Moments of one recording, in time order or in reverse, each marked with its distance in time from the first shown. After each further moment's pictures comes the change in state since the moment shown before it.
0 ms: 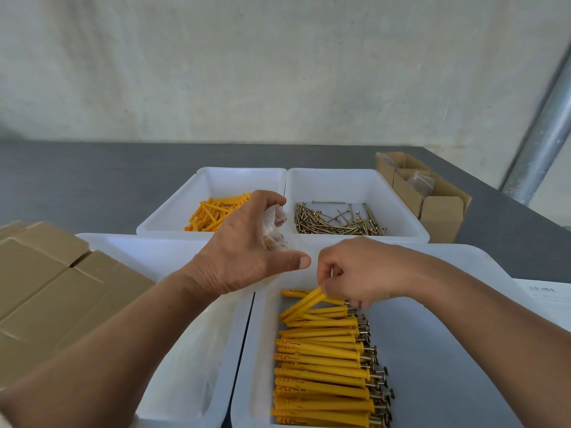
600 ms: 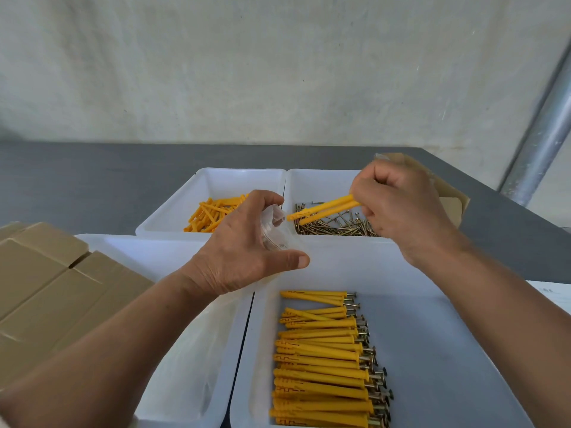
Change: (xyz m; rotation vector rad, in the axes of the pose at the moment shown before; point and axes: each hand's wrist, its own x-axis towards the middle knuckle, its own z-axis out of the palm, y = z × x) left_hand 0.000 0.001 -0.002 0.036 0.006 0.000; right_hand -0.001 0.009 -0.029 0.730 0.889 -0.169
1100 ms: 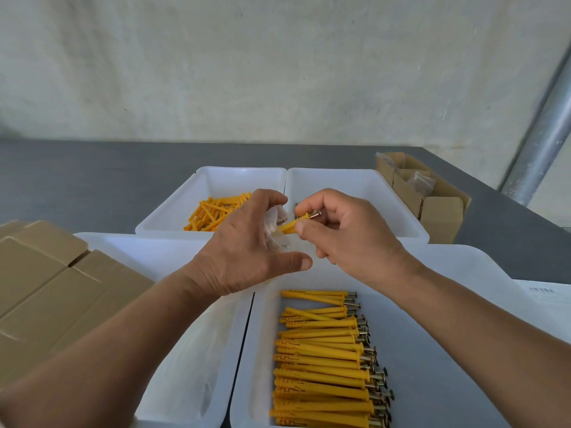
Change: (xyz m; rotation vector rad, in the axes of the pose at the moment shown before) left_hand -0.001 0.000 0.002 0.023 0.005 0.039; right_hand -0.022 0.007 0.040 -0.037 -0.243 -0.093
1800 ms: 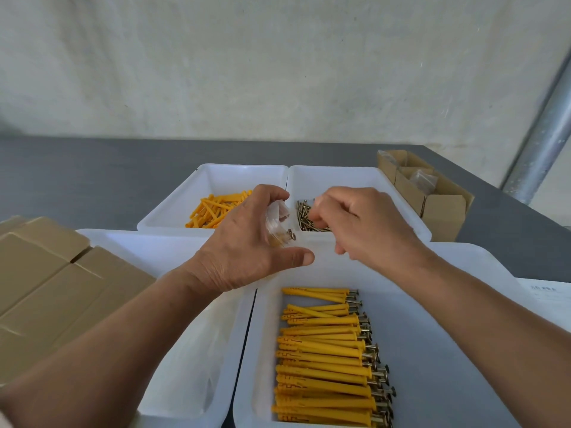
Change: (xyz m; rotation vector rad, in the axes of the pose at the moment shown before) left_hand 0.001 -0.002 0.000 -0.020 0.006 -0.017; right_hand 0.004 -0.010 -0.013 -0.318 0.032 0.026
